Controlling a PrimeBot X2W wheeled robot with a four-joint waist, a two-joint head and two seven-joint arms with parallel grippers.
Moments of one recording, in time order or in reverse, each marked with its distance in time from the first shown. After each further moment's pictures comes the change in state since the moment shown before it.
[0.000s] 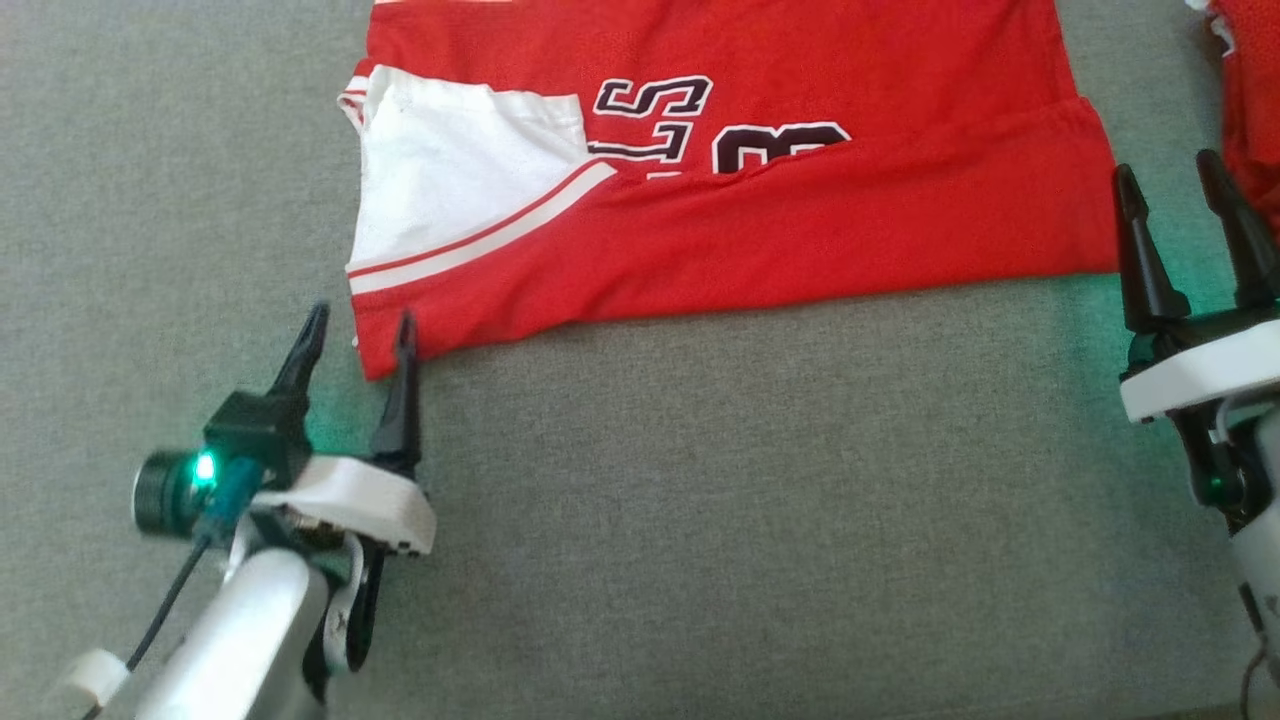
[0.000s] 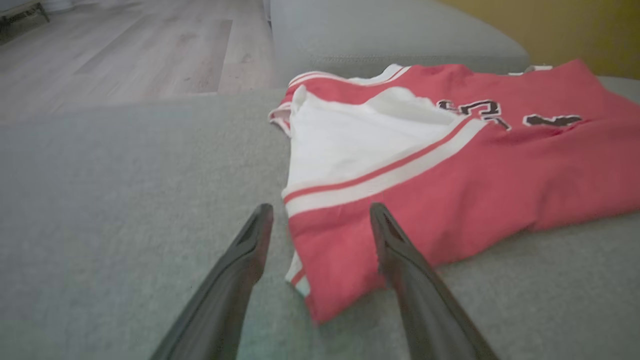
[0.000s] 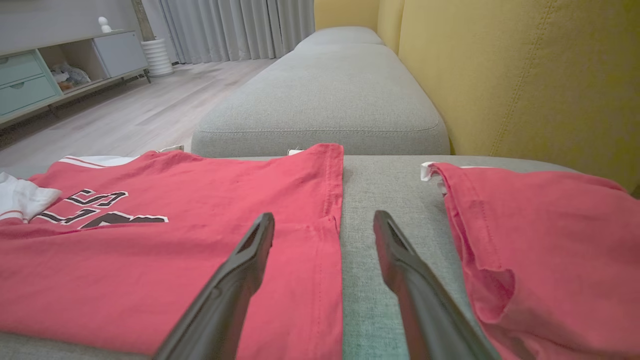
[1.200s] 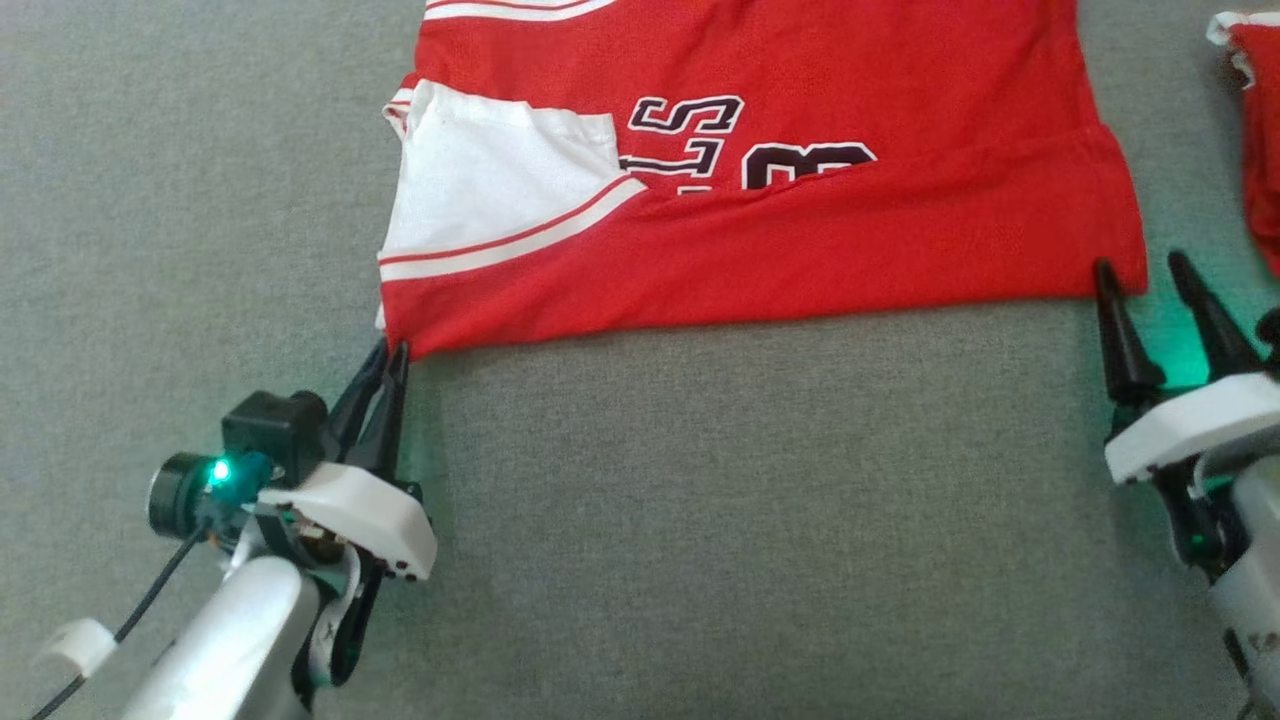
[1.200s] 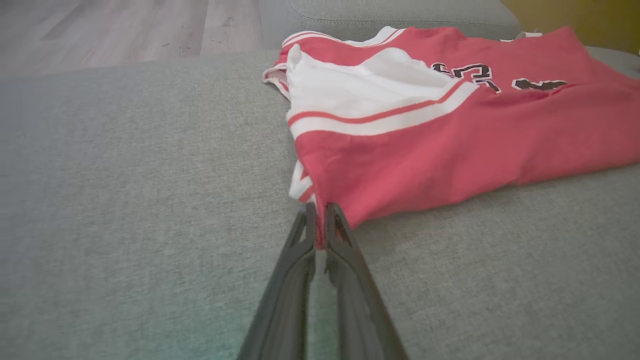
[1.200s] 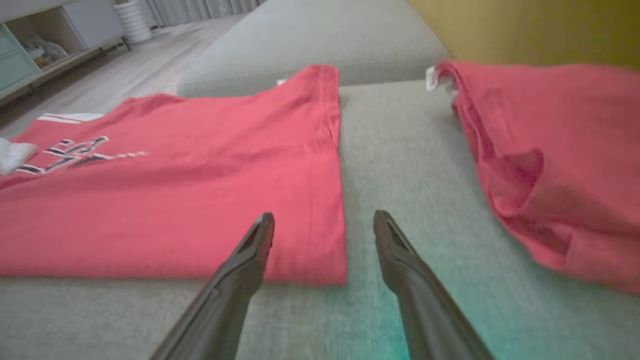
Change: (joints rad) left arm 0.003 0.034 -0.048 0.024 -0.063 -0.091 0.085; right arm 0.022 0.009 0.048 0.156 0.070 0.000 0.000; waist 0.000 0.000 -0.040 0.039
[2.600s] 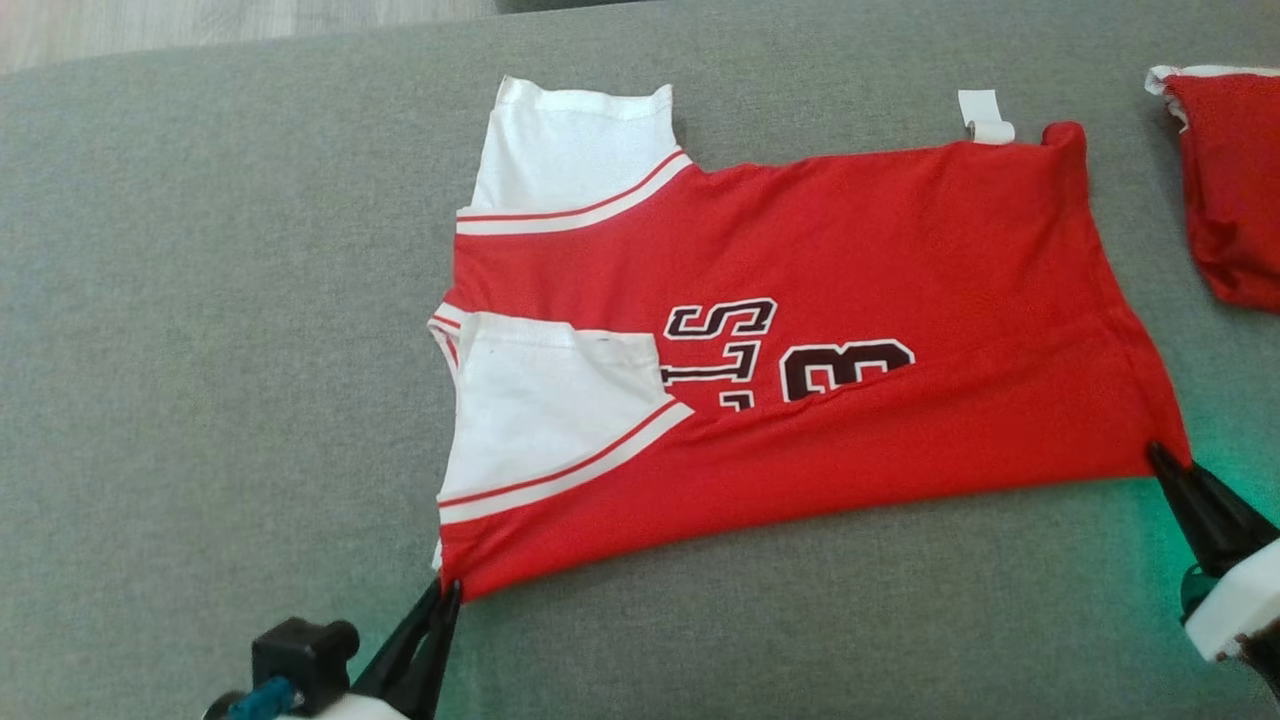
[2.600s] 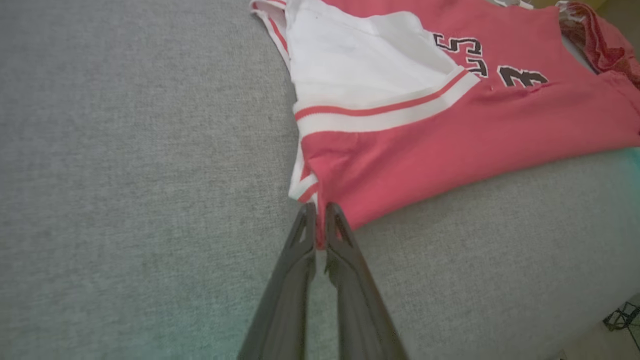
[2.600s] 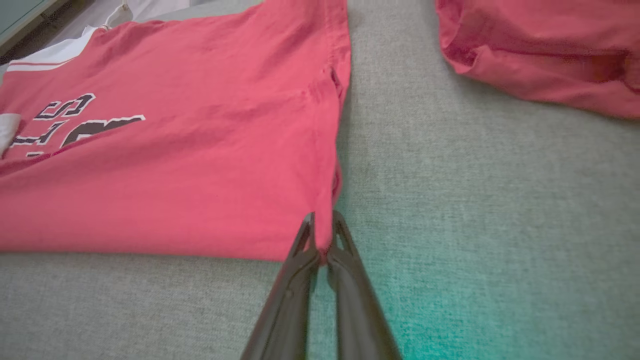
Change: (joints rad) left arm 0.410 0.090 -0.049 -0.295 -0.115 0.055 0.051; right arm 0.302 -0.298 0.216 -0.207 0.326 0.000 0.098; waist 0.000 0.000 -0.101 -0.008
